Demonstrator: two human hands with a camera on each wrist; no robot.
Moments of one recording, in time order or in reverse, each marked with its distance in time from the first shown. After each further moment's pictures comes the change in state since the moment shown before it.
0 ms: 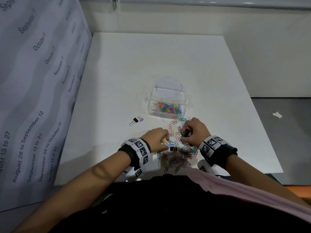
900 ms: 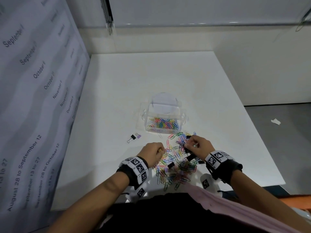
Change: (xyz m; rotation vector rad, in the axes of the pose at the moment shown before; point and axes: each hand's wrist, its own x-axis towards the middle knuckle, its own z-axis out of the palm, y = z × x) left_hand 0.006 -0.008 0.006 -0.187 0.190 -0.086; right_hand 0.001 0.033 -0.002 0.239 0.014 0.191
